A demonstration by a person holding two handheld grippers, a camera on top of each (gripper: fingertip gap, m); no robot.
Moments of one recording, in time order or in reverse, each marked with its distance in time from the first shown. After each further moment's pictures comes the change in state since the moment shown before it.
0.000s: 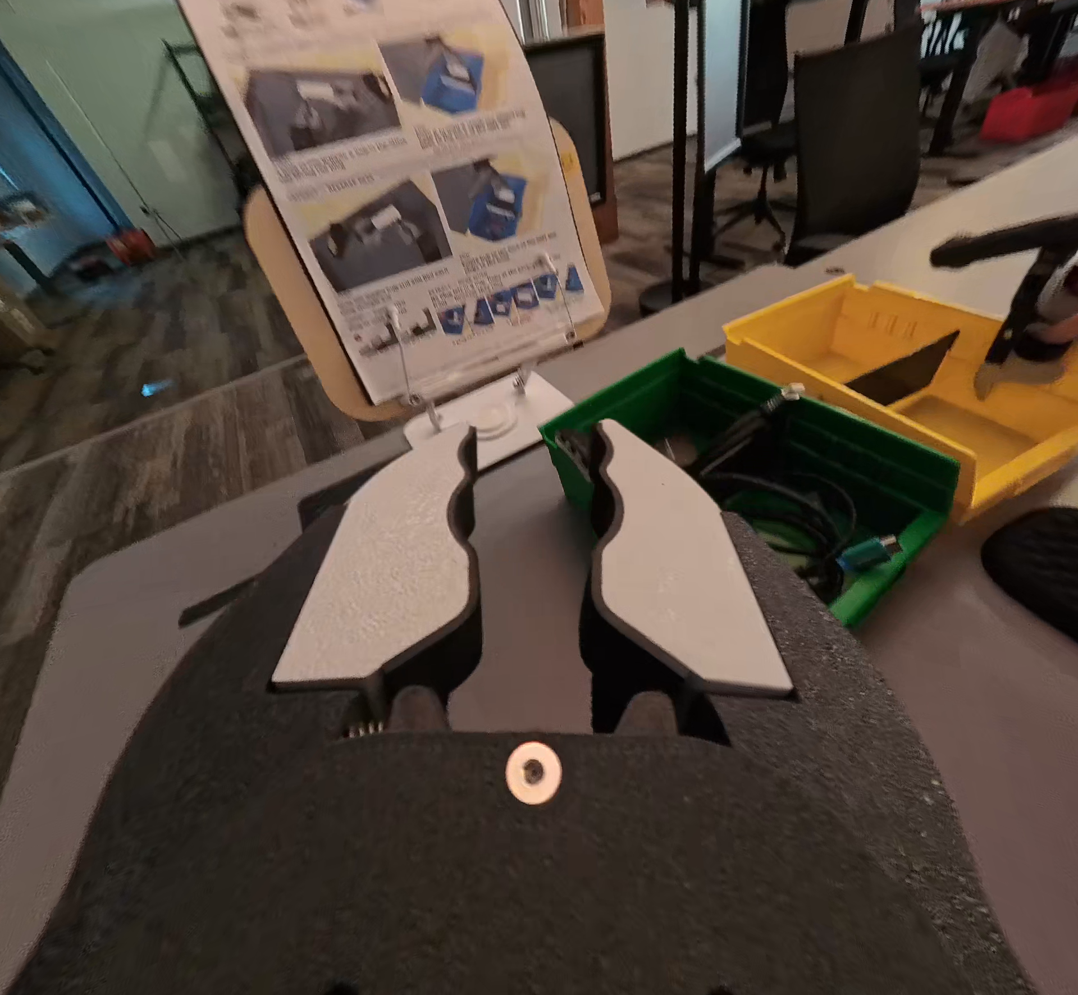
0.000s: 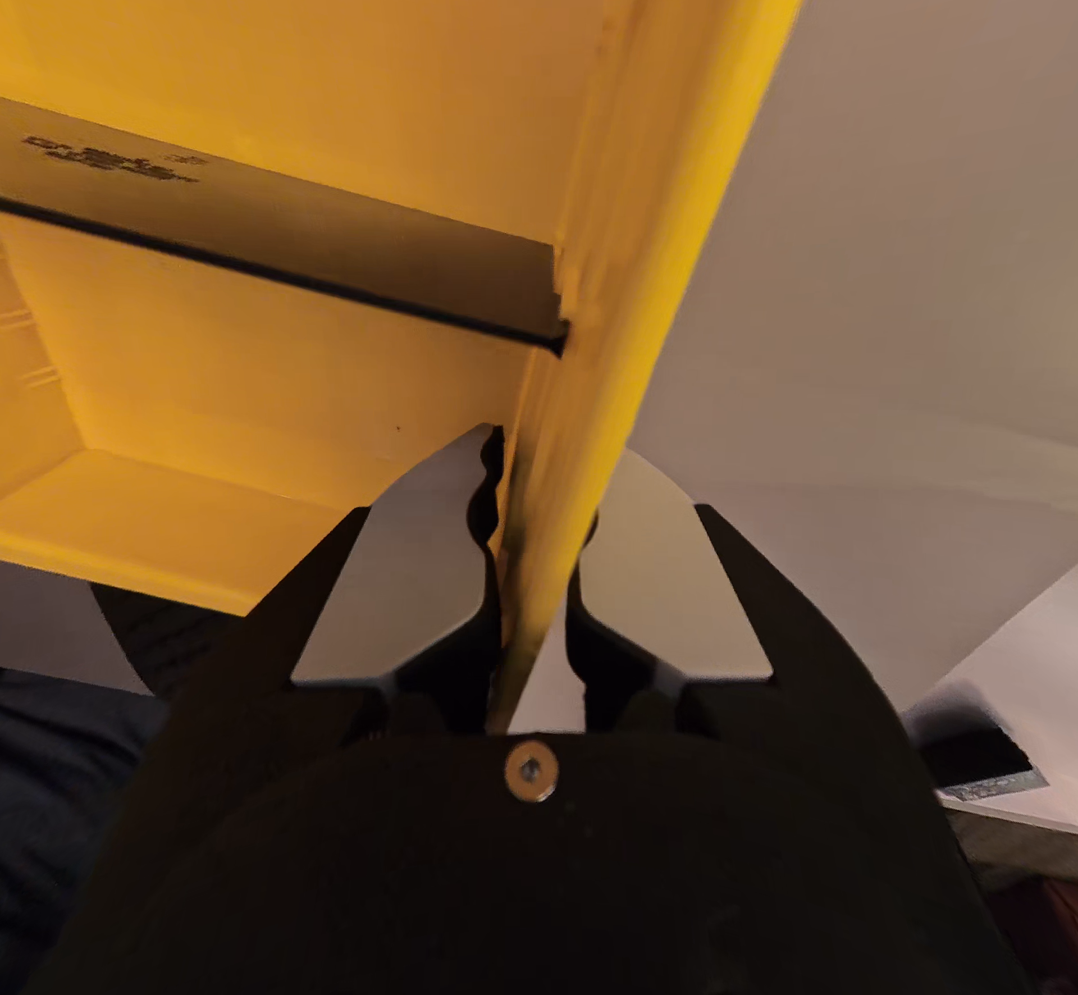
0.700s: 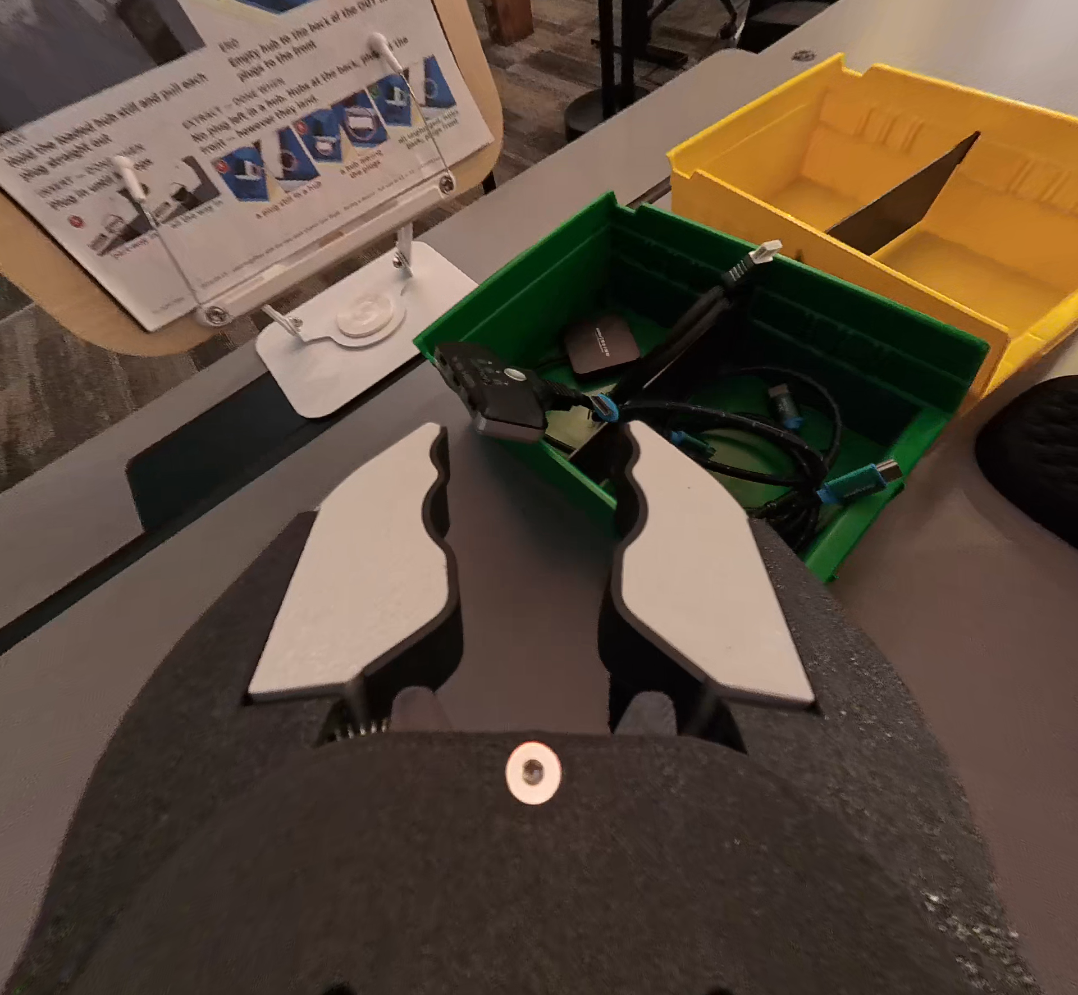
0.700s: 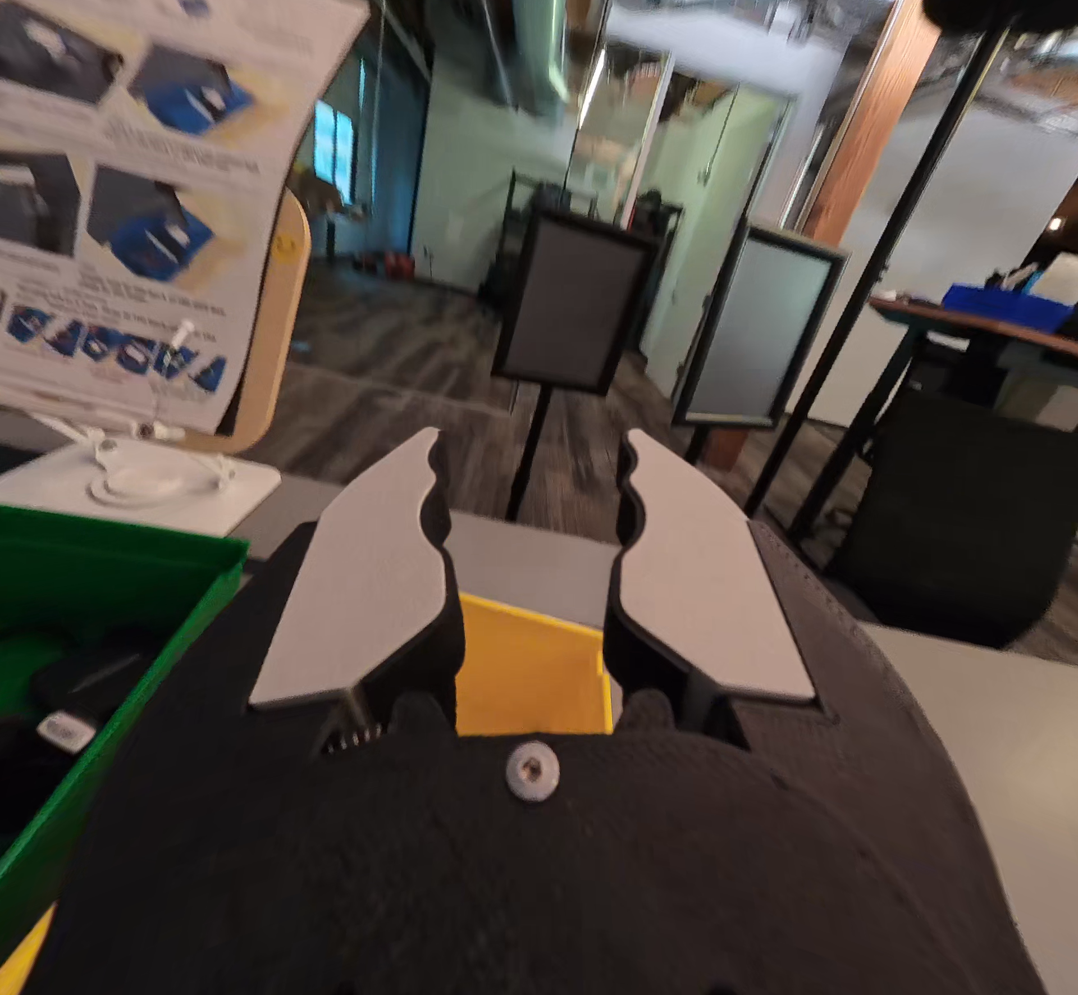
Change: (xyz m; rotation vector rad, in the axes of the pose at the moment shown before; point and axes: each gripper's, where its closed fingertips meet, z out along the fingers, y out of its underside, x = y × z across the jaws) left arm 0.063 0.070 0.095 -0.285 0.147 0.042; right arm -0.097 -0.092 -0.272 1.667 0.379 -0.211
